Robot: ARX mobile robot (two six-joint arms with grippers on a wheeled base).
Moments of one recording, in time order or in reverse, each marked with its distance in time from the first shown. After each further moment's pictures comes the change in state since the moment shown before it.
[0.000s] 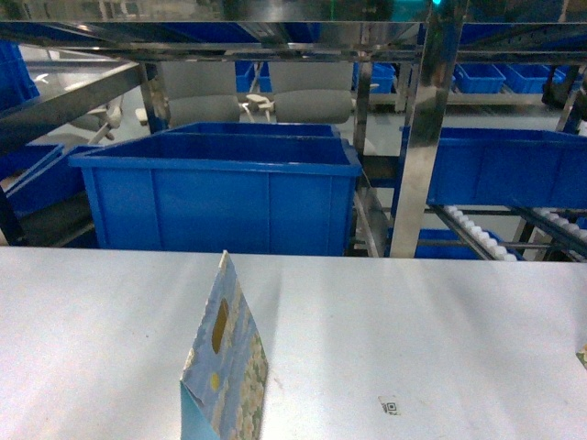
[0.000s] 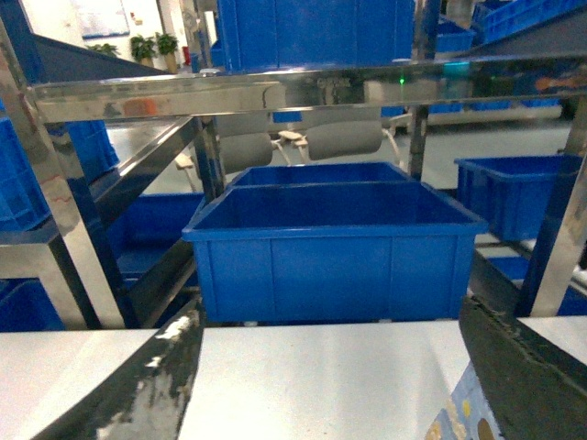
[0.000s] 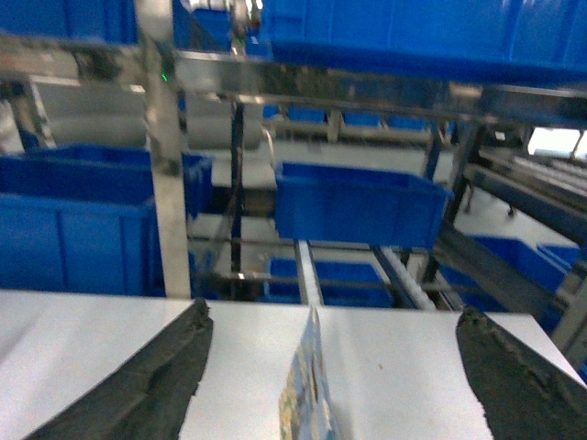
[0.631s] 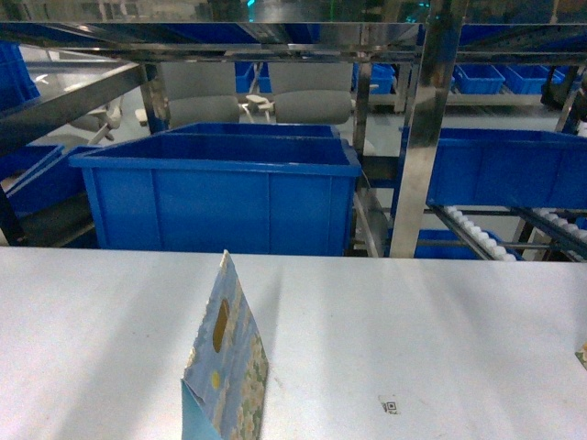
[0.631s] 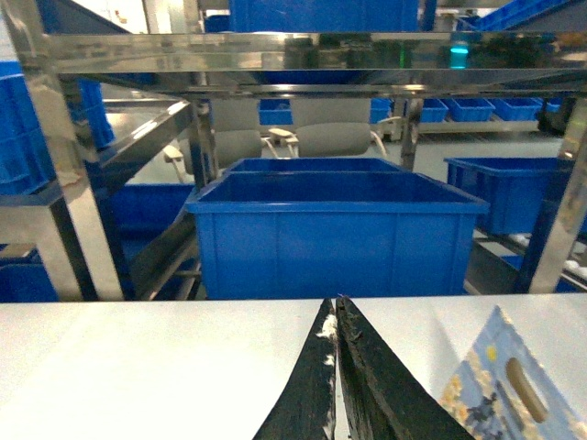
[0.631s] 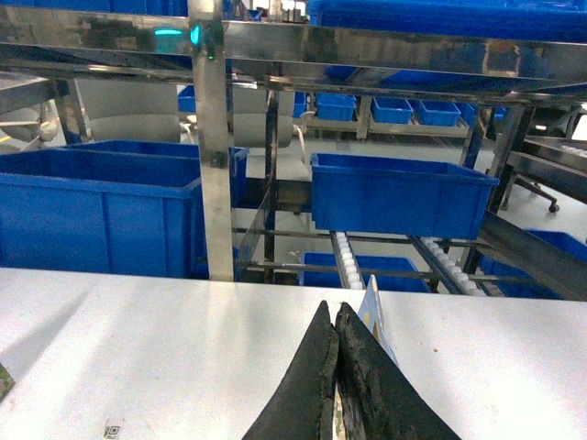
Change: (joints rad) left arm 0.380 -0.304 -0.204 -0.096 0.414 -0.038; right arm 0.280 -0.182 -0.197 0.067 0.199 0.074
